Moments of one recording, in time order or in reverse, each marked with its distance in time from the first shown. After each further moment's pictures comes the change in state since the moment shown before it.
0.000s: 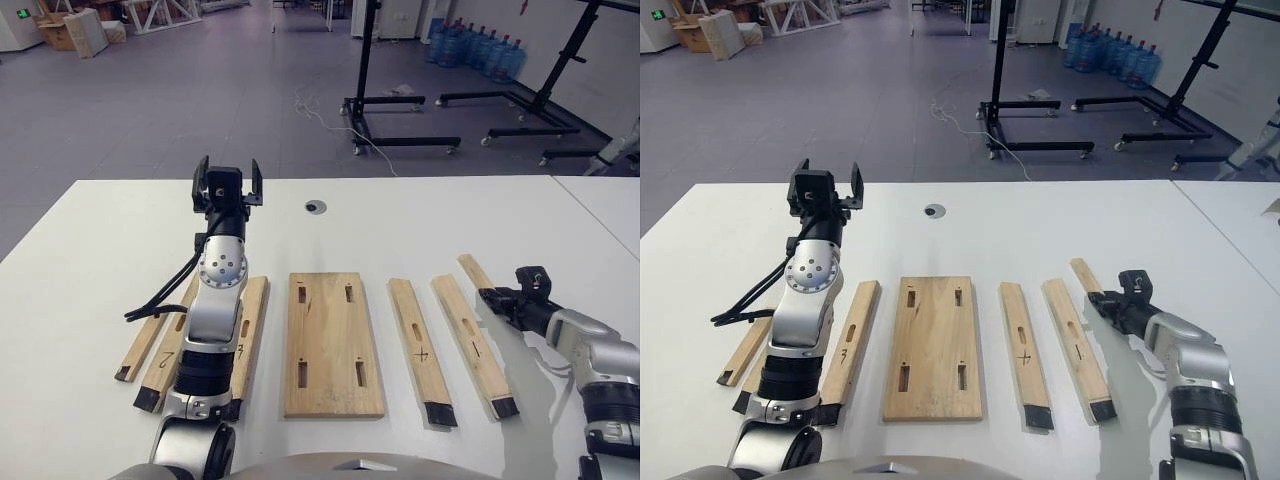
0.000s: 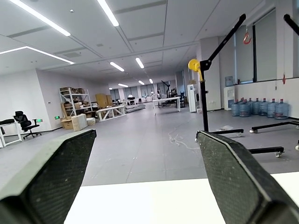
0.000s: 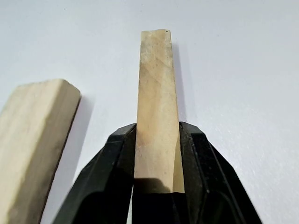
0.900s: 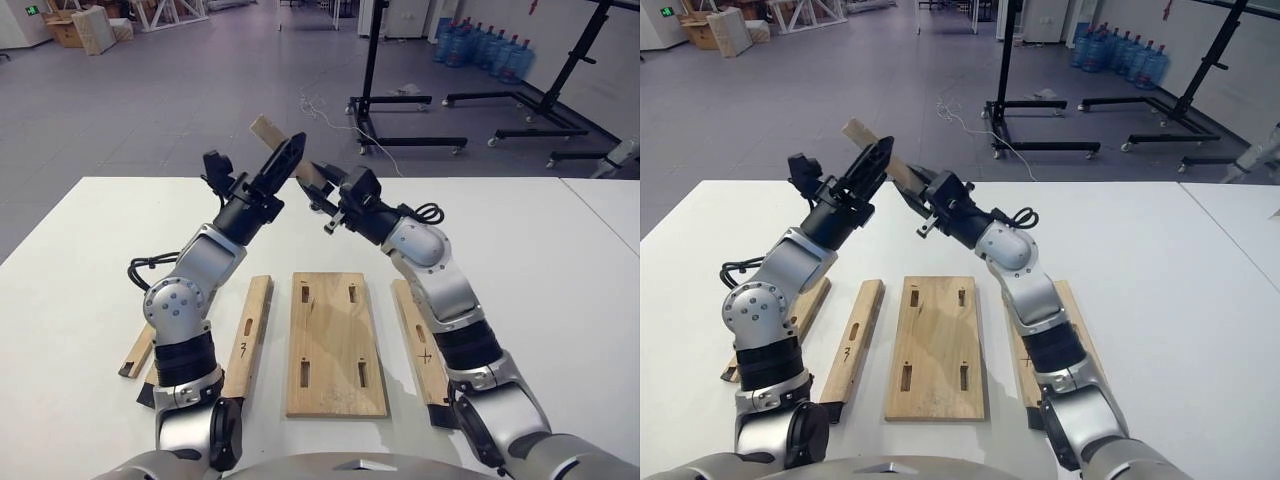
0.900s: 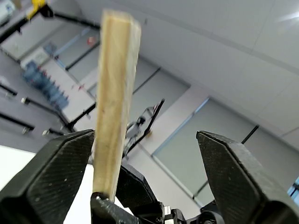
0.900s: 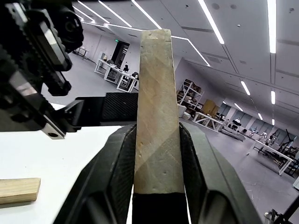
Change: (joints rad) left arm -0.106 -0.026 0.299 -0.085 -1.410 0.585 -0.299; right arm -0.320 0.442 0.507 -0.473 -0.249 -0.498 -0.064
